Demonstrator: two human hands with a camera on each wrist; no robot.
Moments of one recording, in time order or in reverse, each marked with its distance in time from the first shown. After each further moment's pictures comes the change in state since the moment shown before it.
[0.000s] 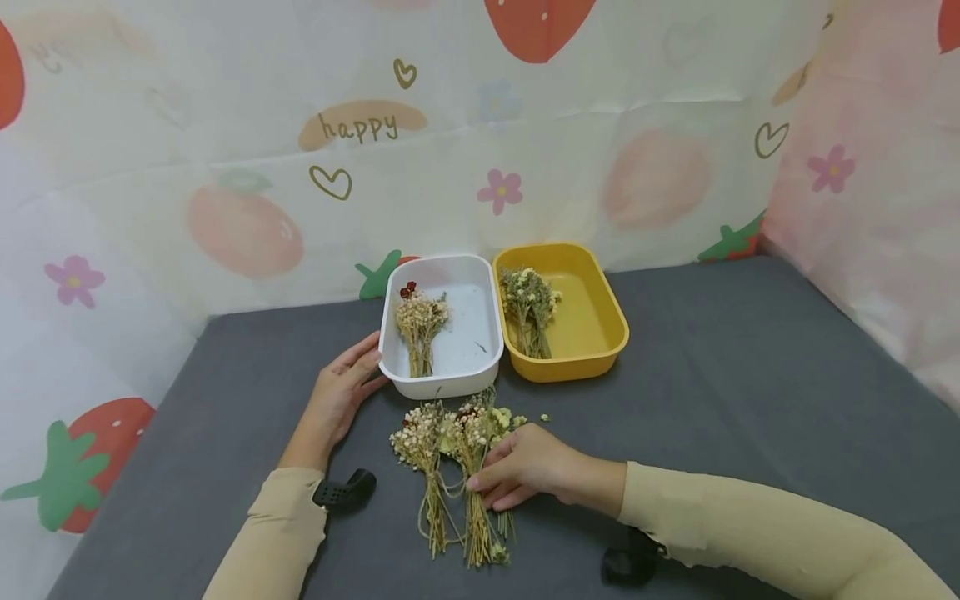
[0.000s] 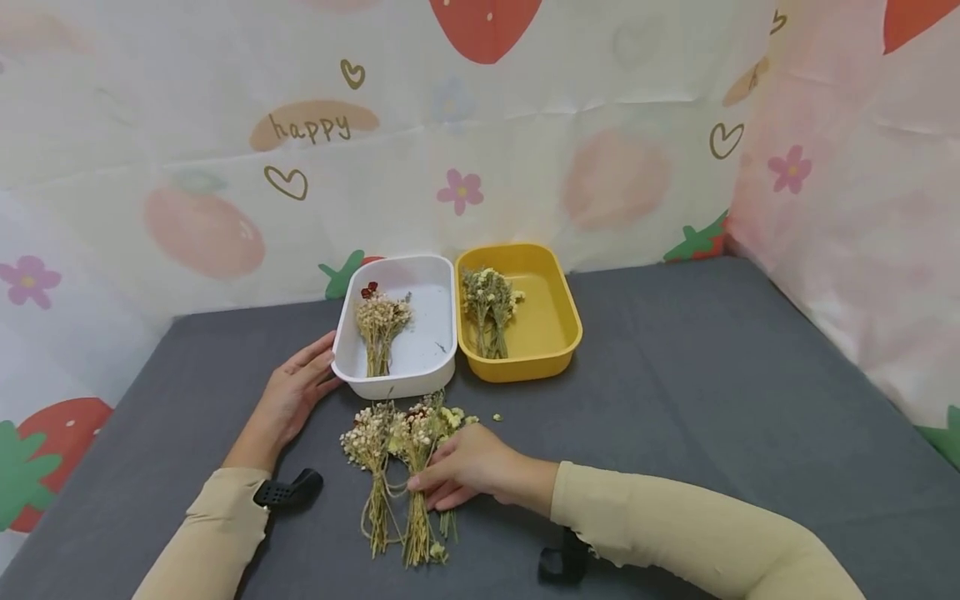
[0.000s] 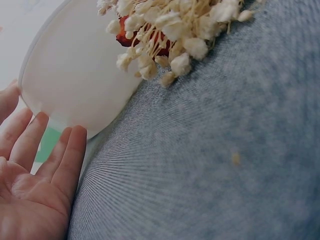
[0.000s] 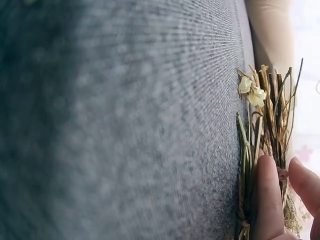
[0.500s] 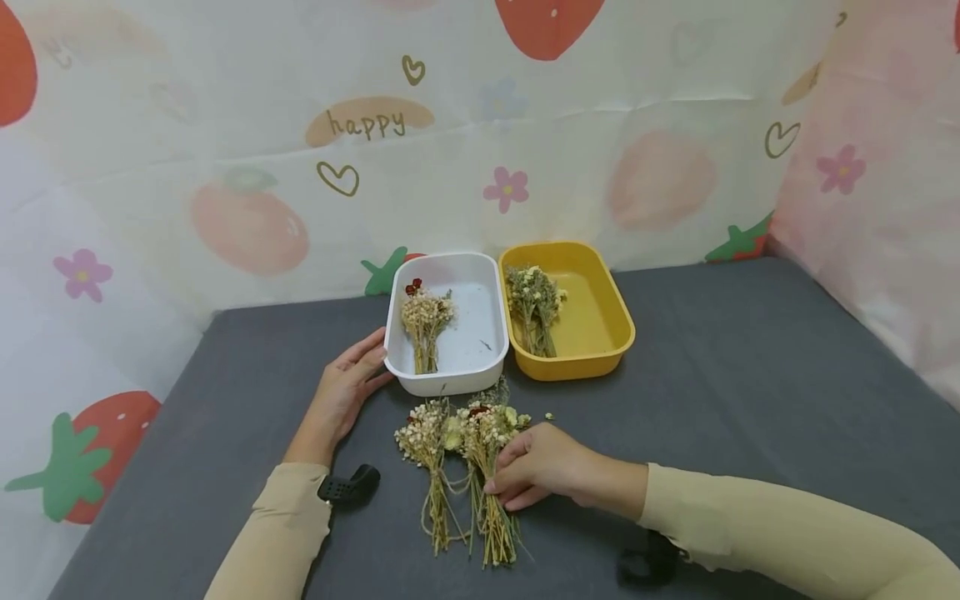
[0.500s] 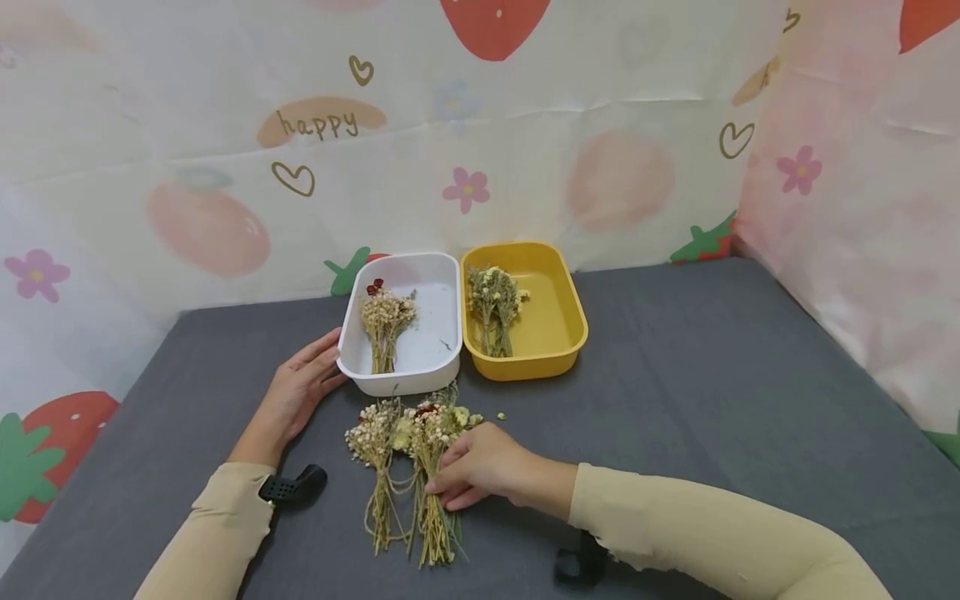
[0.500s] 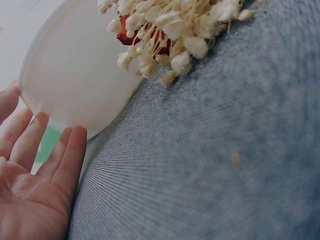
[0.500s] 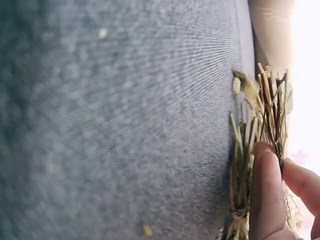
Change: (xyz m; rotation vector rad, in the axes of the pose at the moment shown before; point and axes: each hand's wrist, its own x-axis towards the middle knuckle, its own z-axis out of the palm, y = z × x) left_hand -0.001 0.000 -0.002 -0.007 -0.007 0.010; right_hand -0.010 -0.003 -0.003 -0.026 0.033 -0.003
